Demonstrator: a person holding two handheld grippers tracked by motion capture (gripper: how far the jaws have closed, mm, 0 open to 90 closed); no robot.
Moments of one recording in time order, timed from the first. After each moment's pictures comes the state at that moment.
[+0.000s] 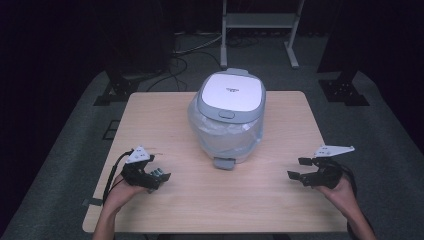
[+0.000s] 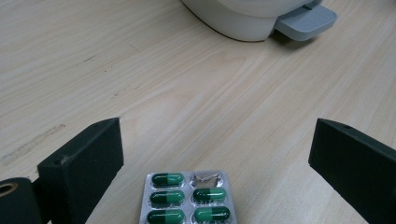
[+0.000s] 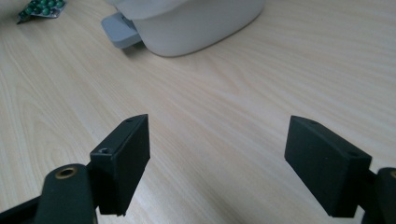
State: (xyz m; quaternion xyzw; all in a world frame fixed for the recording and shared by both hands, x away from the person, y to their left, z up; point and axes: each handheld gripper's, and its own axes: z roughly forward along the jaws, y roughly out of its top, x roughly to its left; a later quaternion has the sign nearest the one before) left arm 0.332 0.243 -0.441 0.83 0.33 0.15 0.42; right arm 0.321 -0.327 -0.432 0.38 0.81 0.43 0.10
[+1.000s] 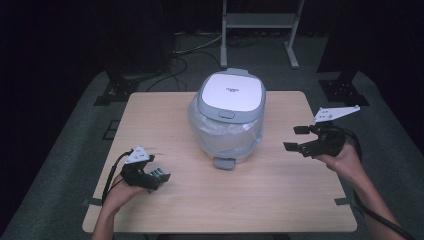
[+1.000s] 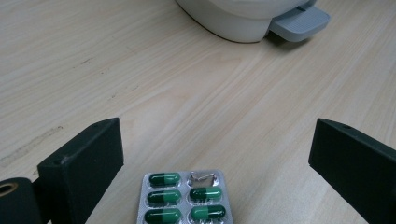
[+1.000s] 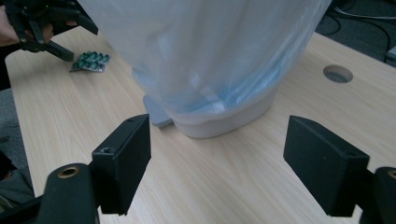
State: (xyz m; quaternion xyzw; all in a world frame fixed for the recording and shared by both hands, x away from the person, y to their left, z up) left arm 0.330 0.243 -0.440 0.83 0.33 0.15 0.43; right arm 0.348 -0.297 -0.316 0.31 0.83 0.44 0.11
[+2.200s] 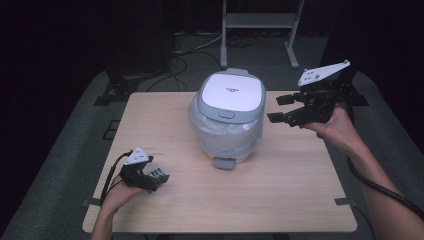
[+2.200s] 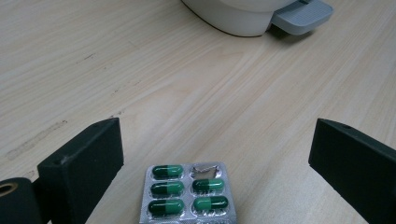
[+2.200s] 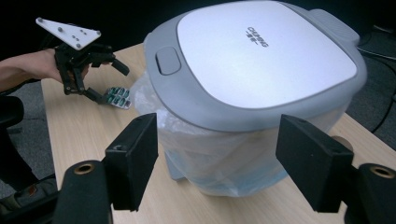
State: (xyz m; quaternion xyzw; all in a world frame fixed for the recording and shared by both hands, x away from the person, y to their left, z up) left arm 0.328 0.246 -0.439 0.84 0.33 0.15 0.41; right arm 0.367 -0.241 -0.218 0.25 0.85 0.44 0.12
